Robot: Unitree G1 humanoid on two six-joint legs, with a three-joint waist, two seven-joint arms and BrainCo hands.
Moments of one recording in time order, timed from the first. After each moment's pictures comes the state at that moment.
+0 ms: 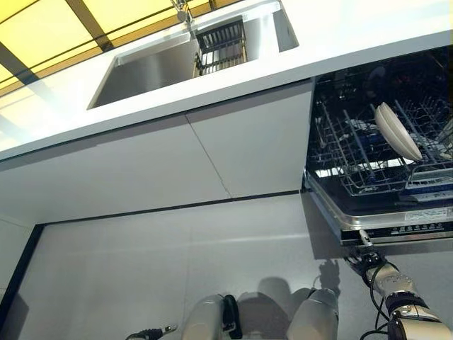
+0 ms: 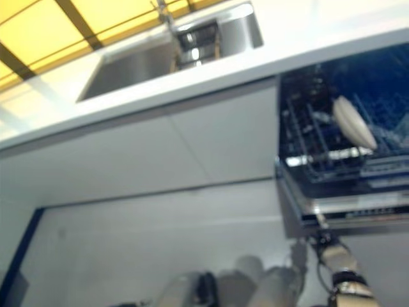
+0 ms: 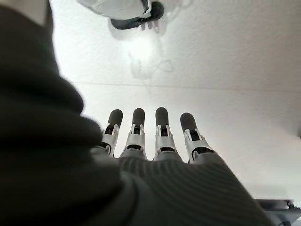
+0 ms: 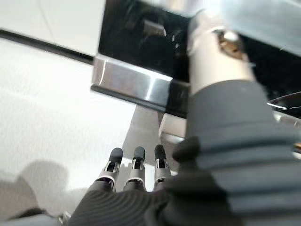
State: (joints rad) left arm 0.01 0.24 -0.14 1.11 -0.22 0.27 0.02; right arm -0.30 -0.51 -0.19 1.01 1.35 0.20 -0.17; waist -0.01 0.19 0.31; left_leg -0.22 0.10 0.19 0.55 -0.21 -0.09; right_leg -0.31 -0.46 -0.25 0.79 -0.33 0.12
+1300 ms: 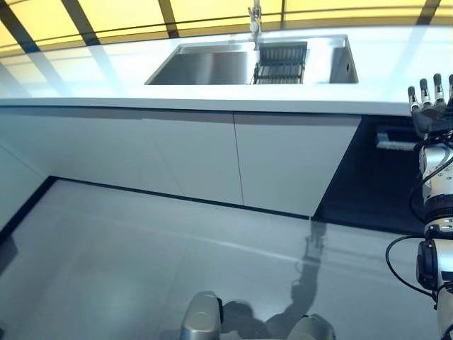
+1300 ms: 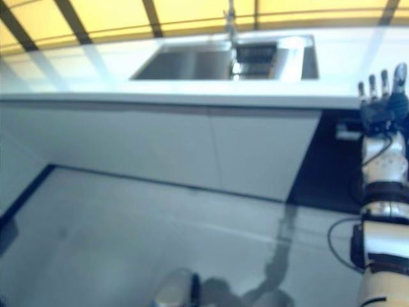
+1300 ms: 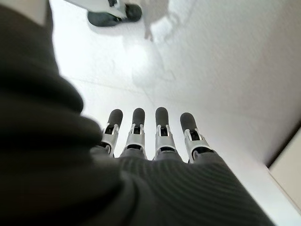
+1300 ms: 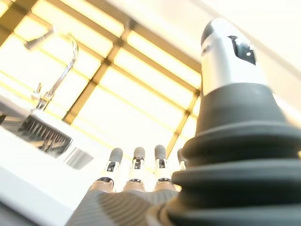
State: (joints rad) left arm 0.08 0.38 -0.13 1.11 -0.13 0.25 -0.04; right arm -0.87 -0.79 -0.10 0.88 1.47 -0.03 0.11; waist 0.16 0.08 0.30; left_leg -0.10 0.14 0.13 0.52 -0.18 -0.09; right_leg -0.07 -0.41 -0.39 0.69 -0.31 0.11
